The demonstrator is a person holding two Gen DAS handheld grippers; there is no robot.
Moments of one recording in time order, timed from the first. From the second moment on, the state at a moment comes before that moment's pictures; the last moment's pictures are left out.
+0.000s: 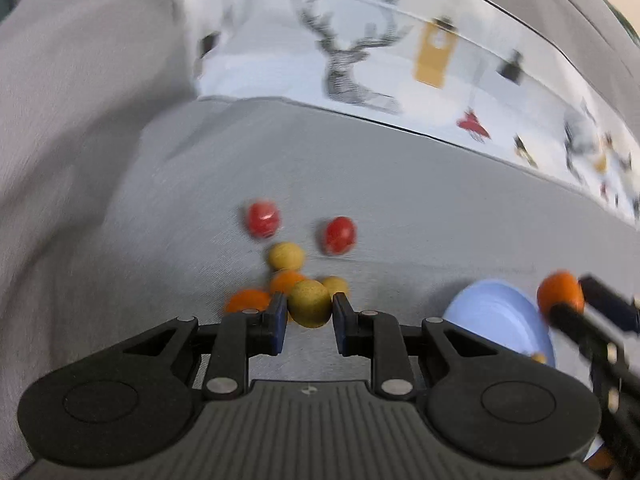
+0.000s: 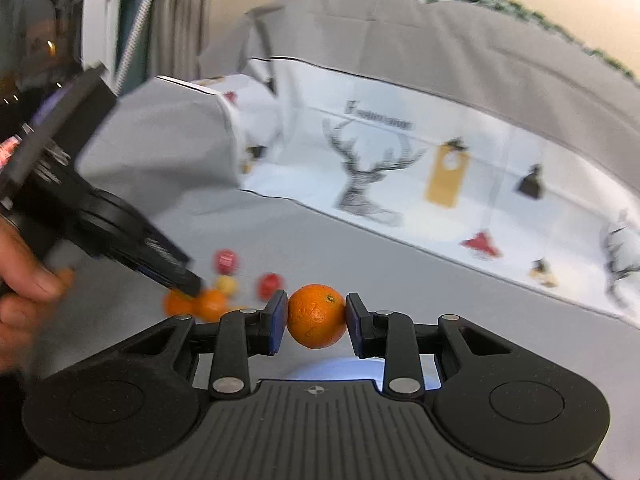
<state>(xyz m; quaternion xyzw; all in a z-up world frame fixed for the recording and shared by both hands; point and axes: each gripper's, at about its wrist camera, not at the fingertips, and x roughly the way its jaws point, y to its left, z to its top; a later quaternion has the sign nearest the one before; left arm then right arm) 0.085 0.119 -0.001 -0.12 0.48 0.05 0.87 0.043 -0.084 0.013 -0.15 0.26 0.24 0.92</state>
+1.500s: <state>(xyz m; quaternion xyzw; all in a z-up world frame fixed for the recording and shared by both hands) 0.047 -0.047 -0.023 0.14 0.37 -0.24 0.88 0.075 -0.153 -0.011 -0.07 0.32 0.11 0.94</state>
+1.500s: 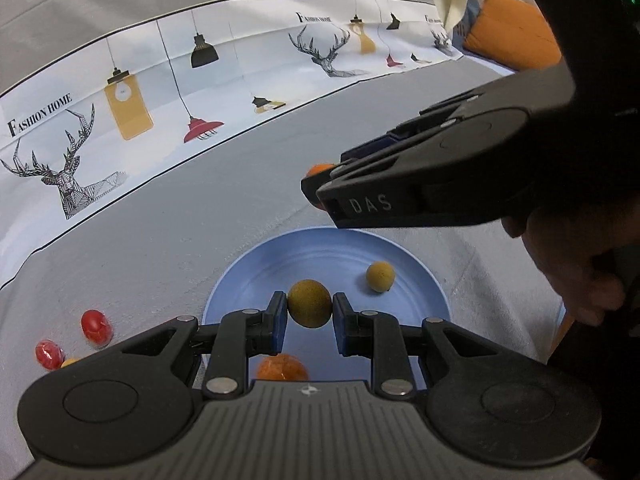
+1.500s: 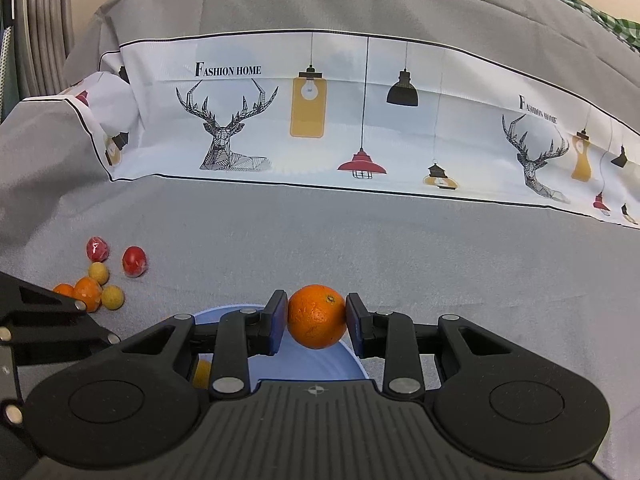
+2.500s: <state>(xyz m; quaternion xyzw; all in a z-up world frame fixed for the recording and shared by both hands) 0.051 -0.042 -0.021 0.13 0.38 -0.25 0.88 0.076 -0.152 -0.015 -0.07 0.33 0.12 0.93</state>
